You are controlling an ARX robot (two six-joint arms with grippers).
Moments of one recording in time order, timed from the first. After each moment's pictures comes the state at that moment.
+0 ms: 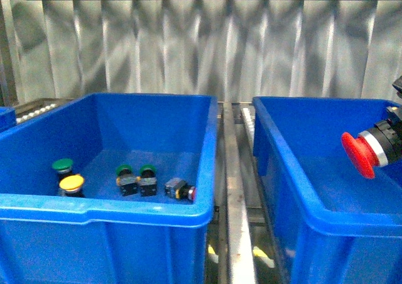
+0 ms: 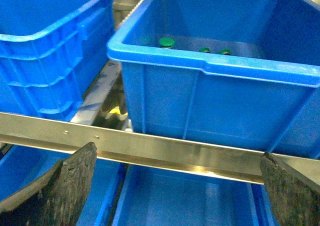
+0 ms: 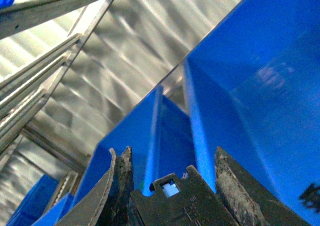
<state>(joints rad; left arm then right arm) 0.00 0.02 0.02 0.00 0.00 -0.01 0.50 1.08 0.44 0.87 0.46 0.75</state>
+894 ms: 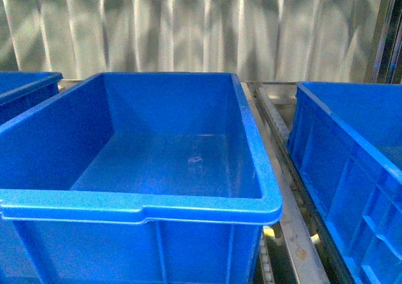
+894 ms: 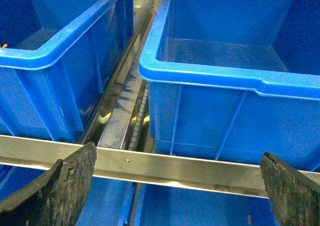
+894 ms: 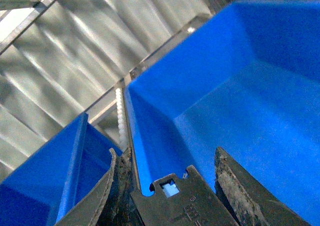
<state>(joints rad) 0.00 0.02 0.02 0.00 0.00 -0.01 0.22 0.98 0.44 0.68 0.42 0.62</state>
